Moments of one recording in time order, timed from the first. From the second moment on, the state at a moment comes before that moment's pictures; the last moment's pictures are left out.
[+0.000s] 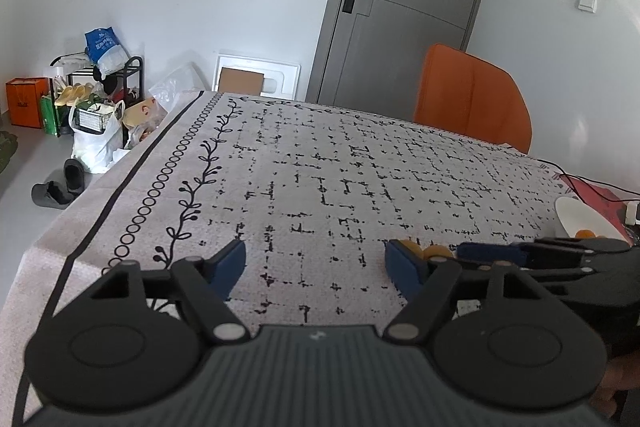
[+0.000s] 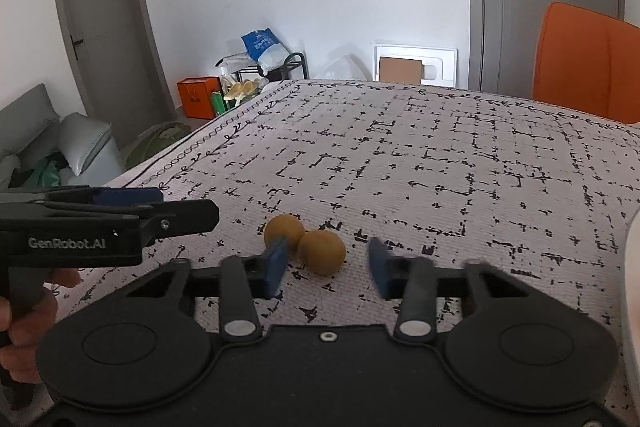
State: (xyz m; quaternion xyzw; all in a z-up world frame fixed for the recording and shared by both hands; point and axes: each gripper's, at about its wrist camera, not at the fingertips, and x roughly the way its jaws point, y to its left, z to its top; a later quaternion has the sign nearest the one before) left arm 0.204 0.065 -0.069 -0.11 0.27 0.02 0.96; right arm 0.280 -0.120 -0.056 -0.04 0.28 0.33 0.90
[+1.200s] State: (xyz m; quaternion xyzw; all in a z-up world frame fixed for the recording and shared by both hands) left arm 0.240 -0.009 -0.085 -0.08 0.30 -0.04 0.95; right arm 0.251 -0.236 -0.031 0.03 0.23 0.23 0.95
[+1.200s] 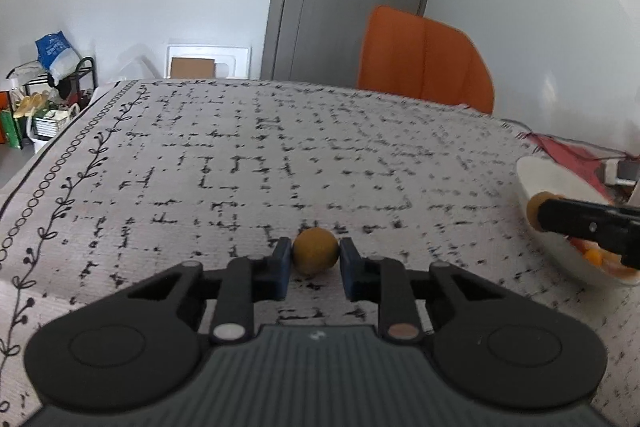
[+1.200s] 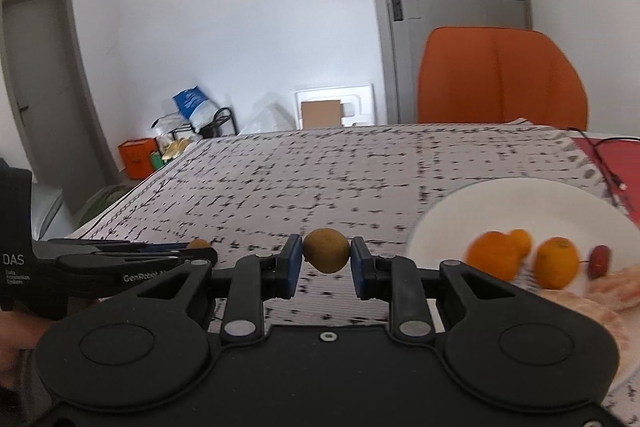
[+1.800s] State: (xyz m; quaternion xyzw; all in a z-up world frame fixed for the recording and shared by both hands) left arm 0.227 -0.062 -0.055 -0.06 0.26 -0.09 0.96; right arm 0.238 -0.304 -0.032 0.06 0.21 0.17 0.96
